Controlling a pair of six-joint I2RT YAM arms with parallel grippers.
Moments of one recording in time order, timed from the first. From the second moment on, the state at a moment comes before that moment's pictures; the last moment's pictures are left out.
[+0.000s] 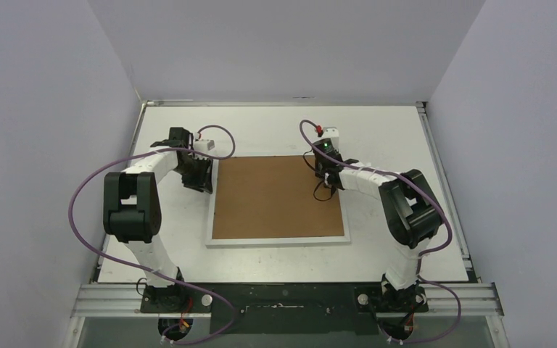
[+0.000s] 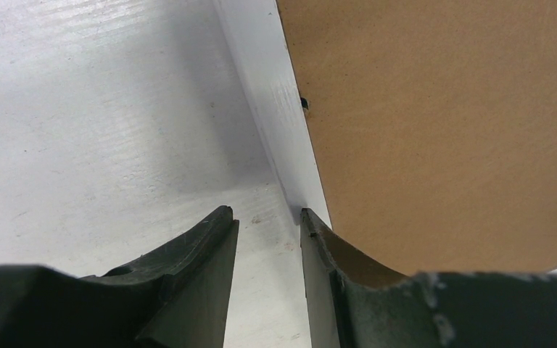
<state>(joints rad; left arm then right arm) -0.03 1.82 1.22 -0.70 0.30 0.14 0.50 1.85 1.10 -0.08 0.36 0.30</state>
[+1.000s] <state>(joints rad) -0.03 1.82 1.24 -0.73 0.31 0.14 0.56 1.64 0.97 -0.11 0.20 0.42</state>
